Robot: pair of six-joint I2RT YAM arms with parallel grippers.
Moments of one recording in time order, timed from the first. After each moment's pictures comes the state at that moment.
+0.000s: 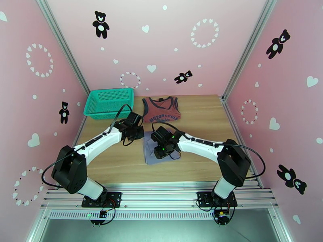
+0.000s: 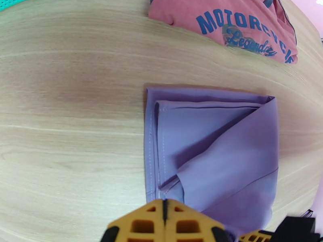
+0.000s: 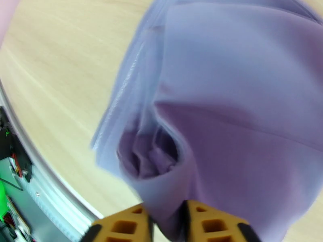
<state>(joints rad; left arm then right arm) -0.53 1.55 1.13 -0.63 -0.01 -0.69 0.91 1.67 1.13 -0.66 -0.19 0.35</state>
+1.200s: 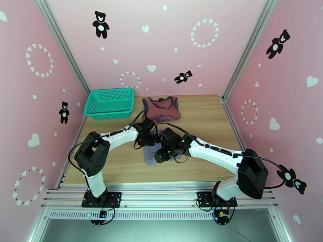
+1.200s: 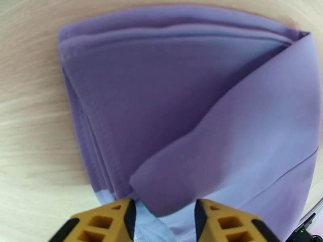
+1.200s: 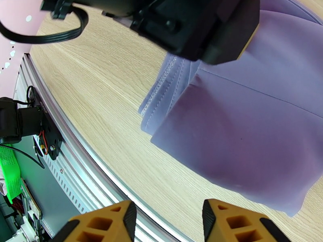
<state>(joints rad) -0.65 1.83 1.21 -0.66 0.05 -0.67 0.91 1.49 1.05 -0.65 -0.25 0.37</state>
